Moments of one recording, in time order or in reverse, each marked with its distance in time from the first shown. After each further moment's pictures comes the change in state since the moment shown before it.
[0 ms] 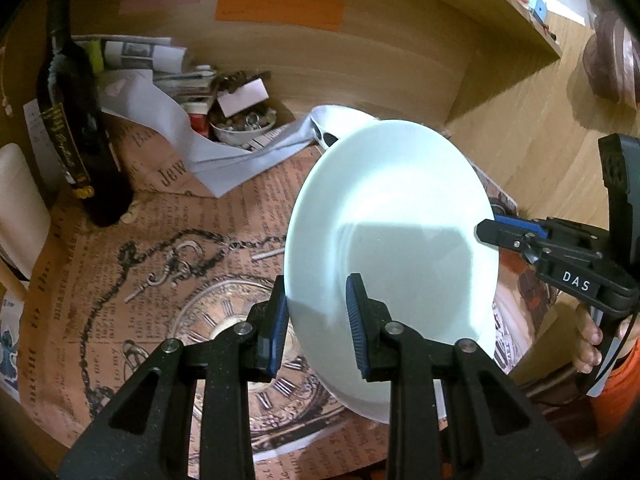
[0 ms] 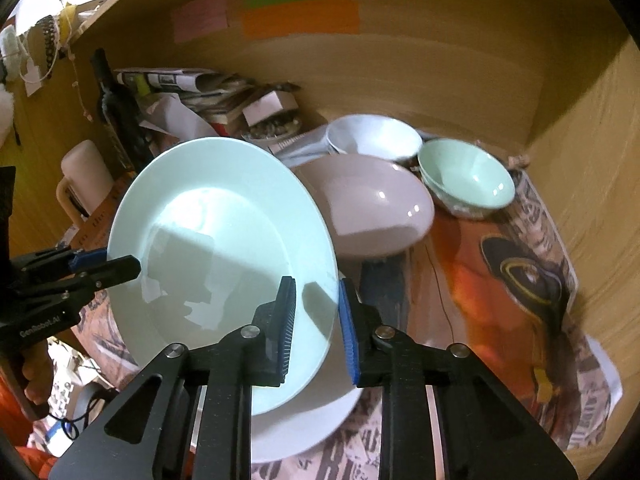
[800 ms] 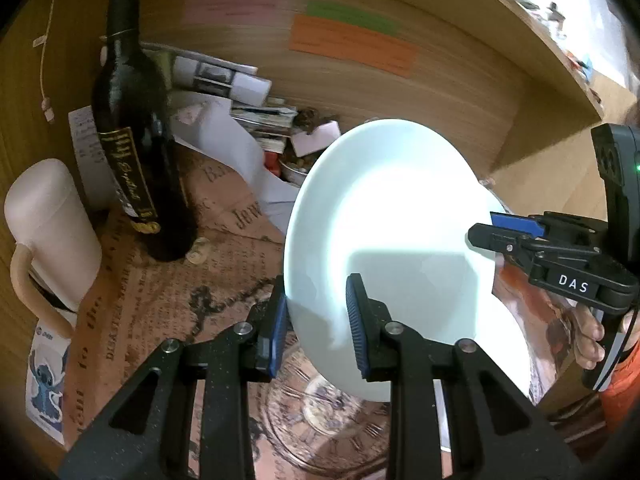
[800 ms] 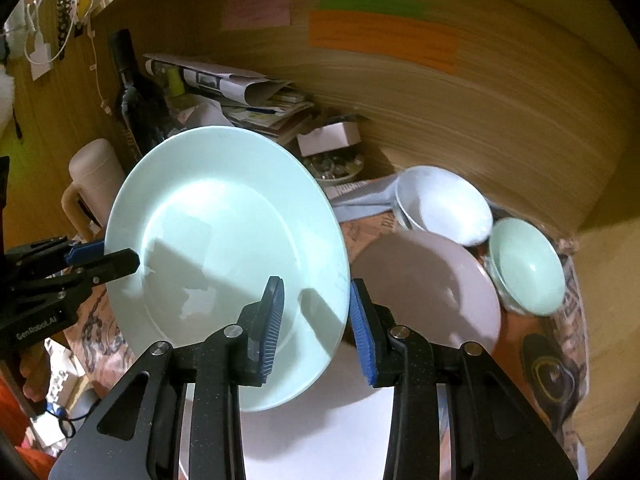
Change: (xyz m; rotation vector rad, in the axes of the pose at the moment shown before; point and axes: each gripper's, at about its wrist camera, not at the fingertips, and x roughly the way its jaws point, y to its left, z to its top) left arm -0.015 0.067 0.033 -0.082 -0.089 0.081; right arm 0.037 0.059 0.074 -0.163 0.012 0.048
